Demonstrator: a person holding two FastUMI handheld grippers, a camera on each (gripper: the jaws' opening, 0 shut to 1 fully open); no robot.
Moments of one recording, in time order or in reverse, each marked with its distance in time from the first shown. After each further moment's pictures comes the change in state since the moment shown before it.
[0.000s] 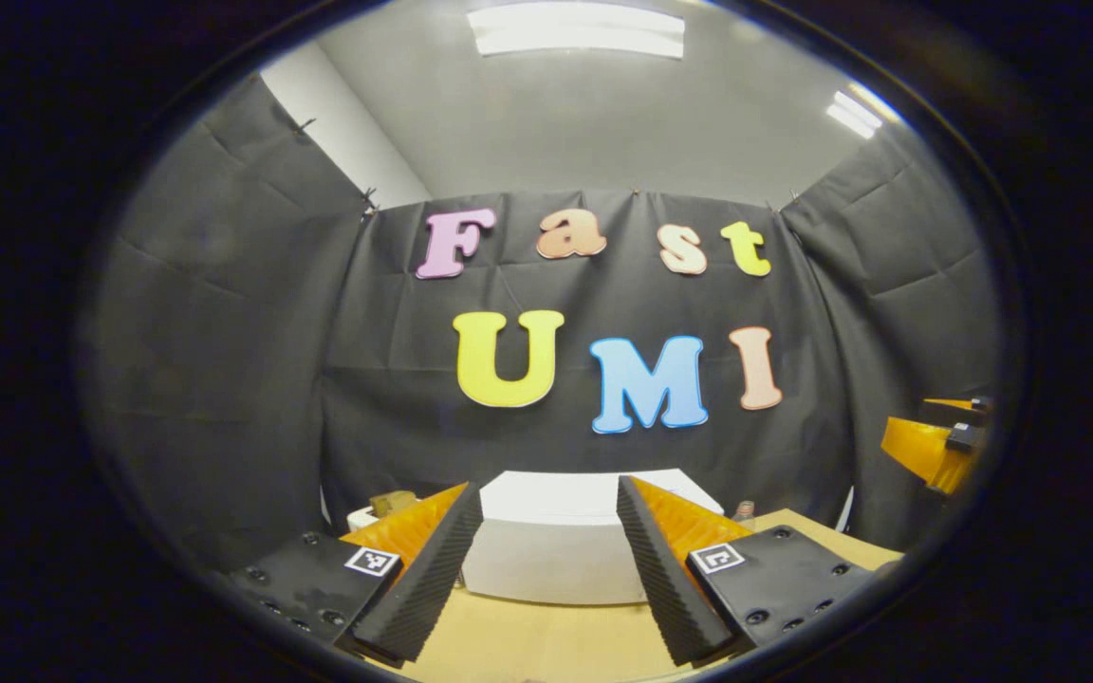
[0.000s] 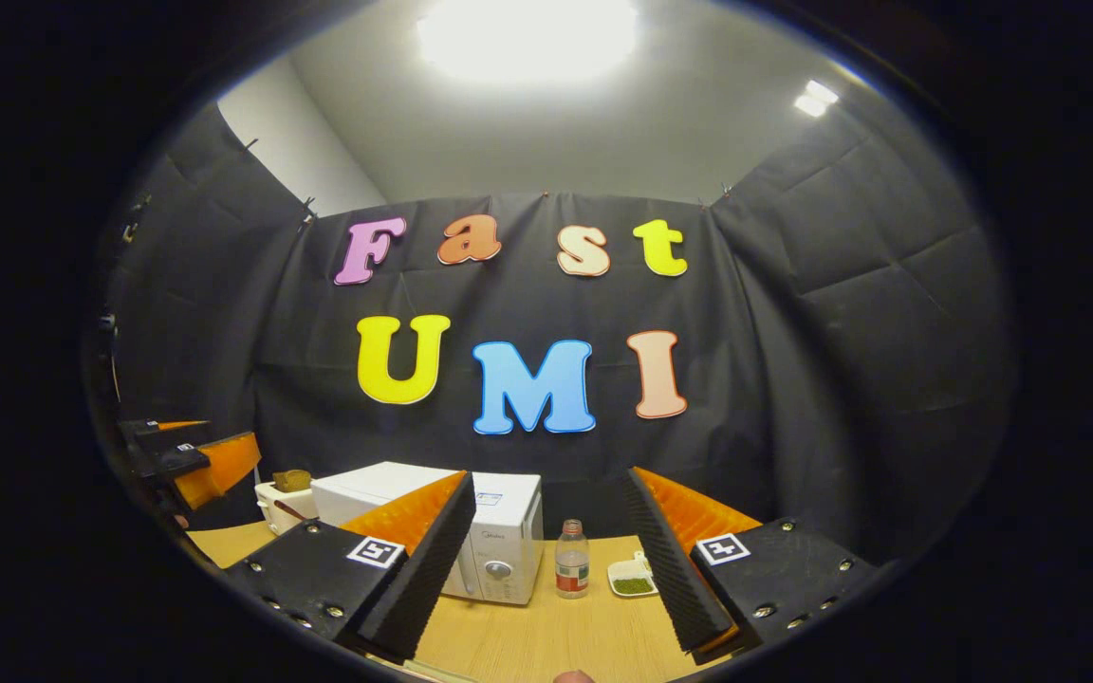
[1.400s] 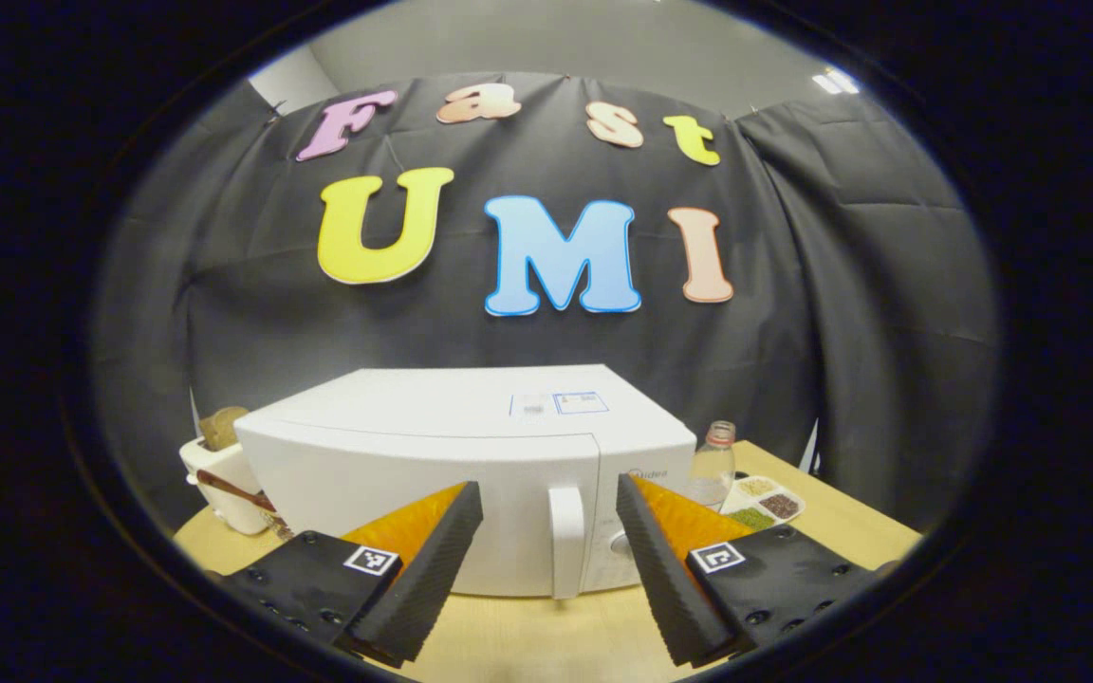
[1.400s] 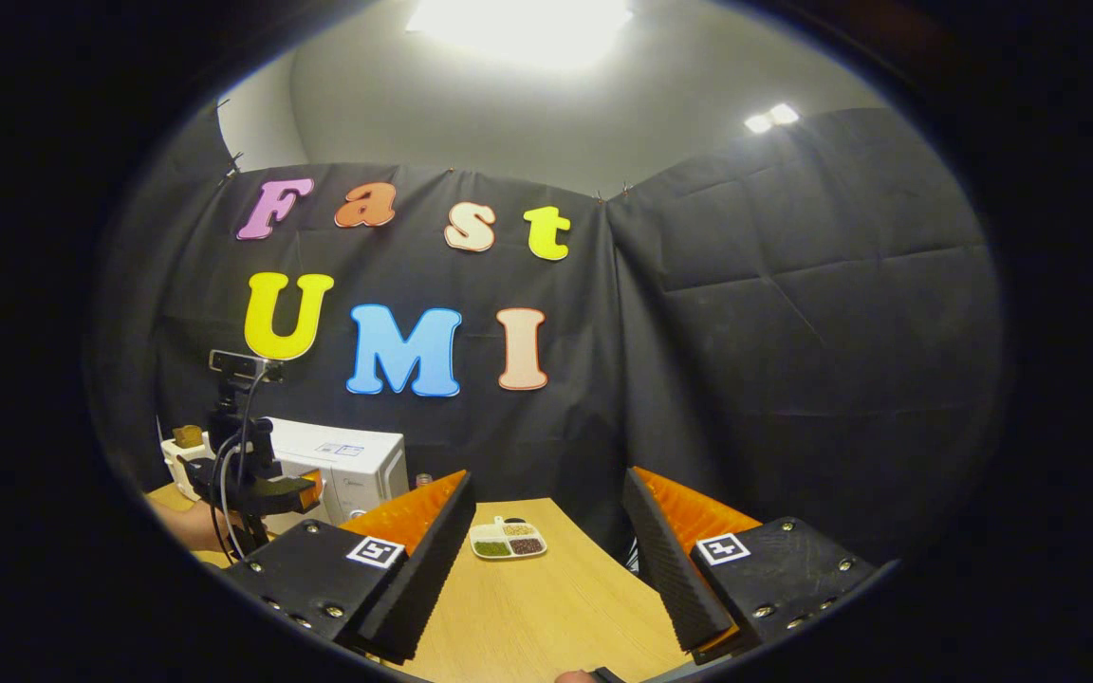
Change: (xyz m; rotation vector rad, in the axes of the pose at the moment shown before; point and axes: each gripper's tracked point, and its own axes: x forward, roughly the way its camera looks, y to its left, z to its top) left arm 0.179 -0.145 -0.211 0.002 0.317 -0.236; right arm -0.087 -0.114 -0.012 -0.090 0.096 -0.355
